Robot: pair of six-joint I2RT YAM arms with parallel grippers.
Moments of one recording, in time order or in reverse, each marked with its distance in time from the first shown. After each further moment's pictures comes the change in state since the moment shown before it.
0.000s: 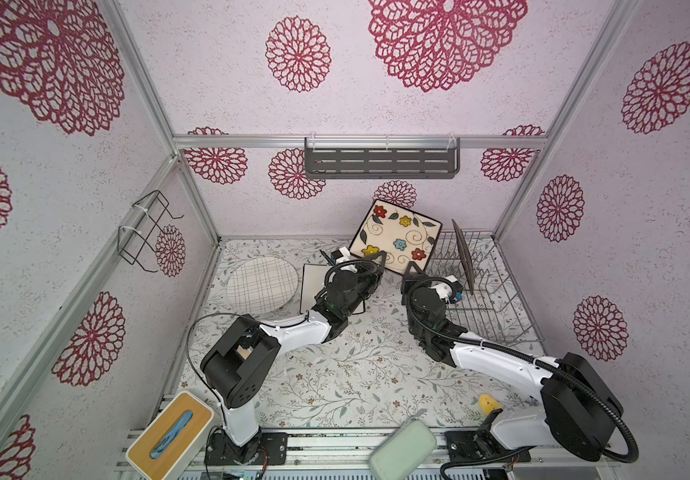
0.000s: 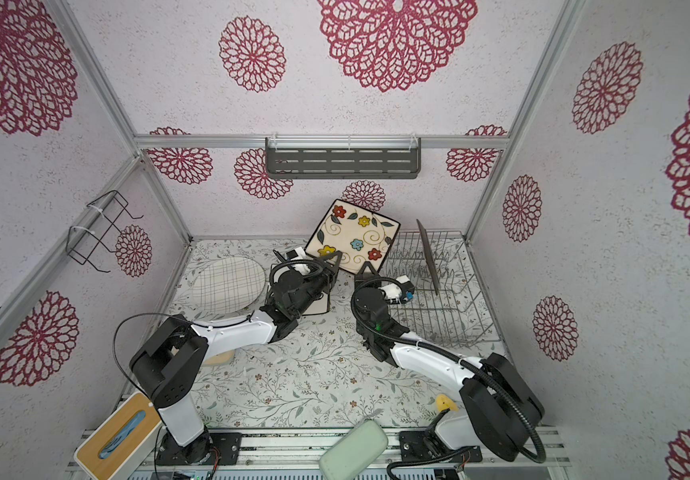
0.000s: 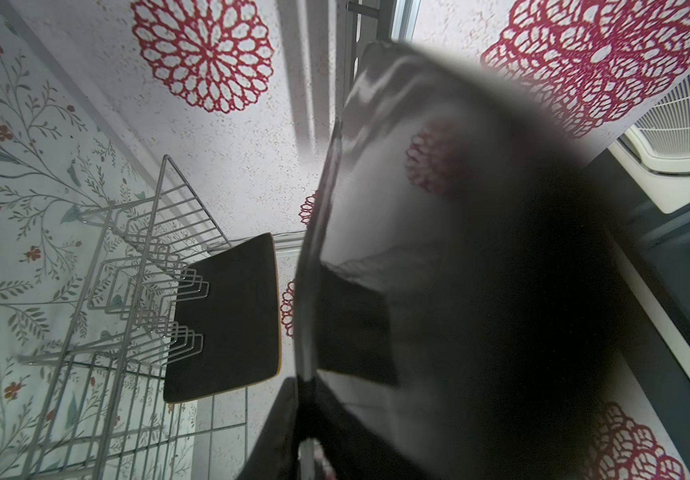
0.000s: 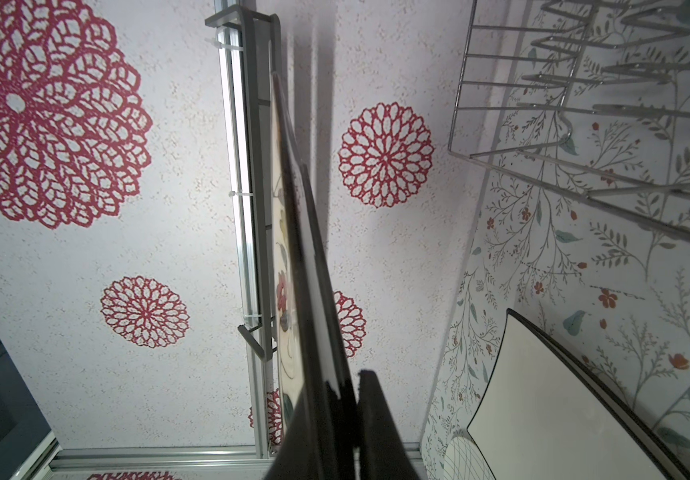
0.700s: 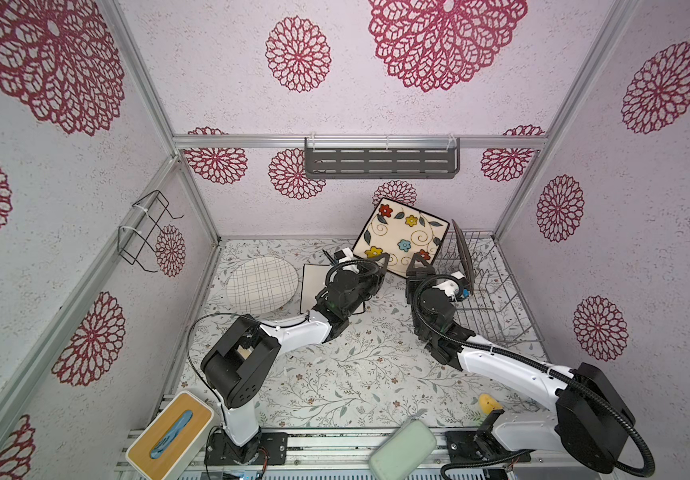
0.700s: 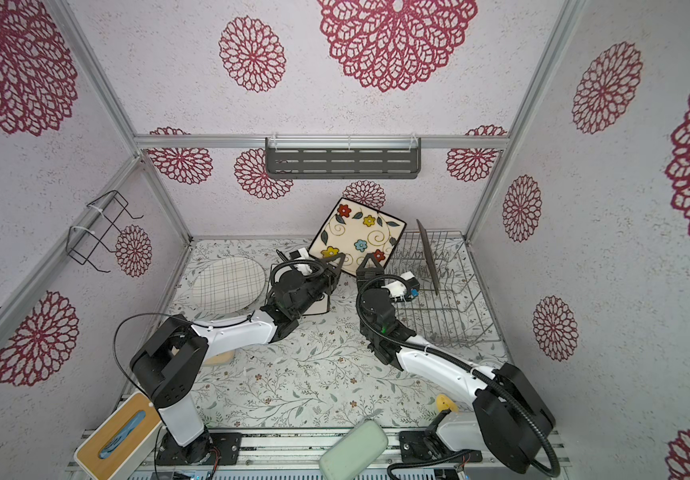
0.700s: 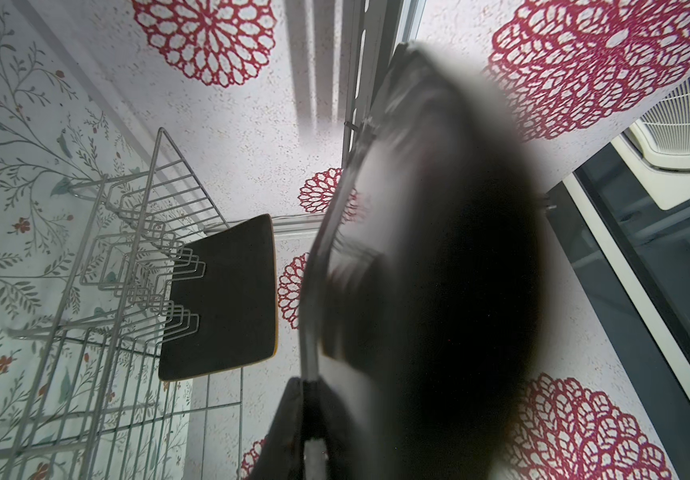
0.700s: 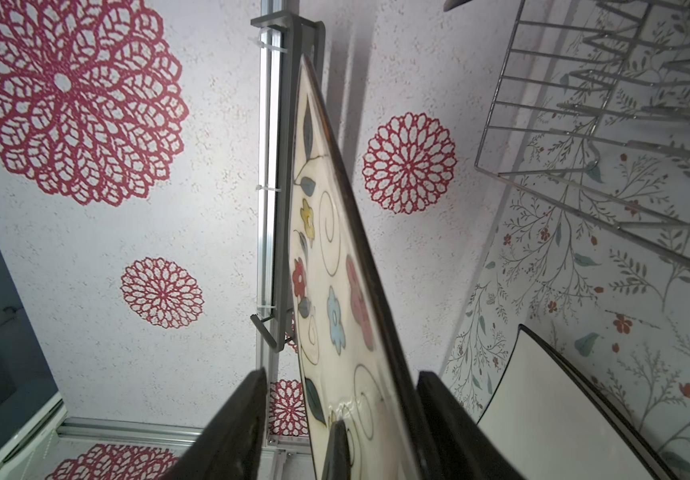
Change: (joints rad) left arm 0.006 -0.002 -0.003 -0.008 0.034 -0.020; right arm -0.001 -0.082 -0.021 0.001 -0.001 -0.096
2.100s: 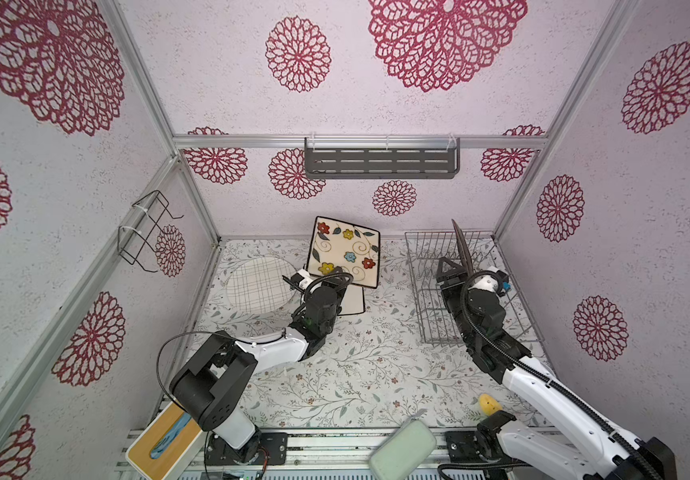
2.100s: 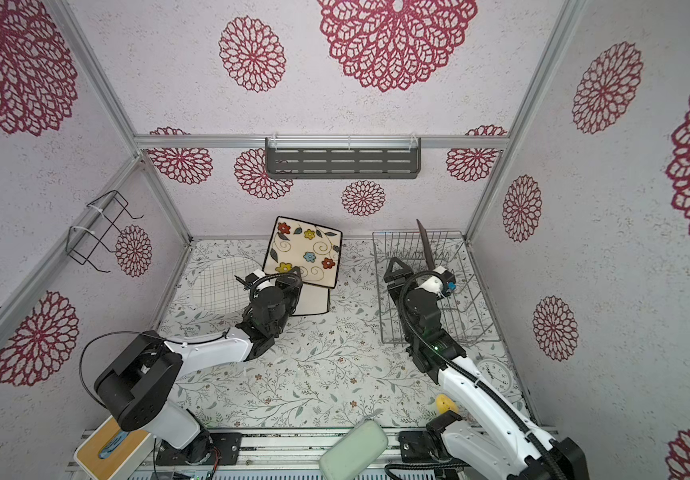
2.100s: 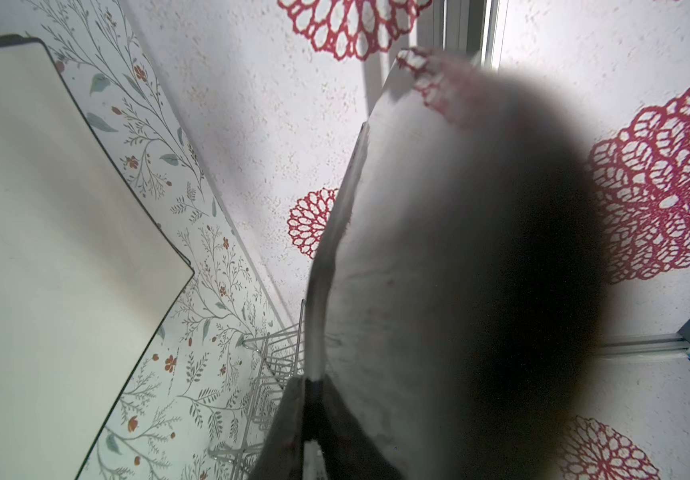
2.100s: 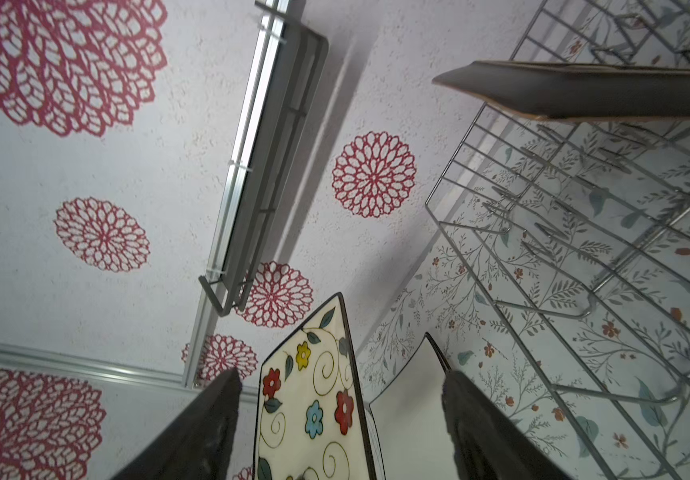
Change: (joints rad) left arm 0.049 -0.190 -0.298 -0.045 -0.420 0.096; right arm -0.257 -0.334 -0.030 -0.433 -0.415 -0.270
